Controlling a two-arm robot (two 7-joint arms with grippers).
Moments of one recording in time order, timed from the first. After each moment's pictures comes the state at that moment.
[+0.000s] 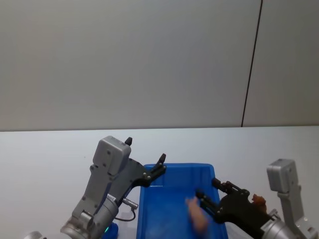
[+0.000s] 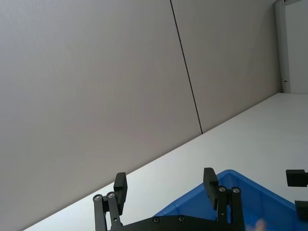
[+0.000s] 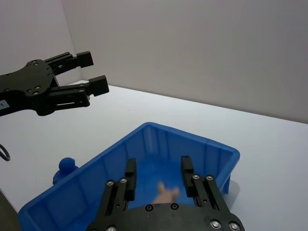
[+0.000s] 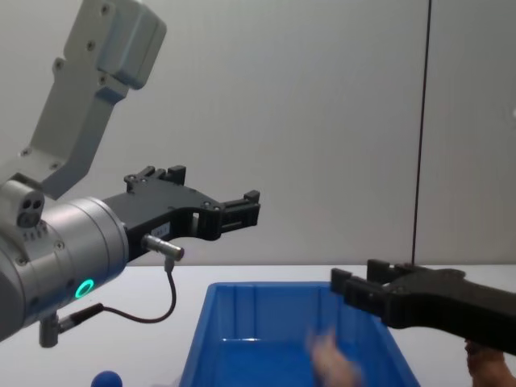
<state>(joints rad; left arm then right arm) -0.24 0.38 0.45 -1.63 -0.20 0.01 -0.01 0.10 0.22 -0.27 -1.54 0.29 0.06 0.45</state>
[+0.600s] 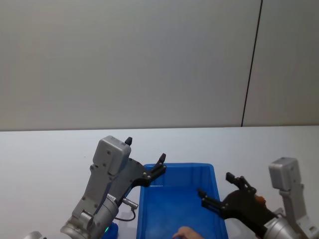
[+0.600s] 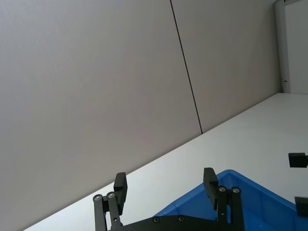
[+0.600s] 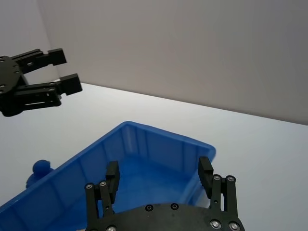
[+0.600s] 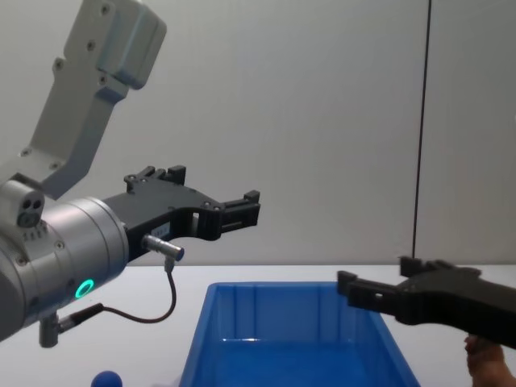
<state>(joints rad) -0.24 0.38 0.45 -1.63 -0.20 0.01 -0.01 0.10 0.22 -0.27 -1.54 0.26 0.06 0.36</state>
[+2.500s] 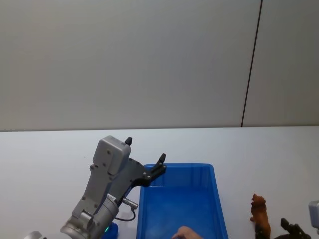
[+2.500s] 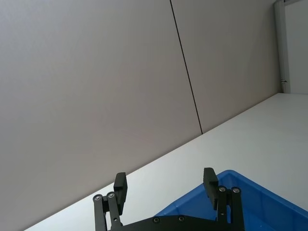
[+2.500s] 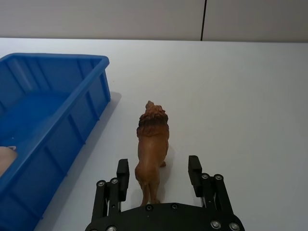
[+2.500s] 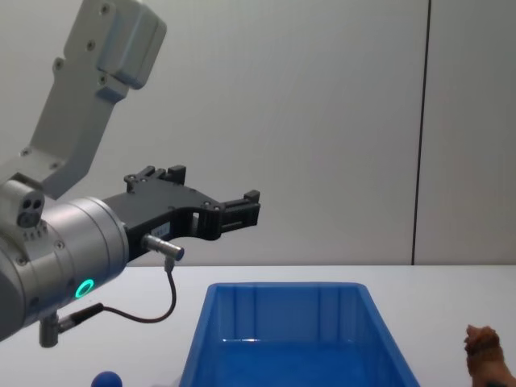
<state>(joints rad) -0.24 0.38 0.45 -1.63 -0.20 0.01 -0.01 -0.14 0.30 -0.22 -1.70 0.30 0.18 -0.02</state>
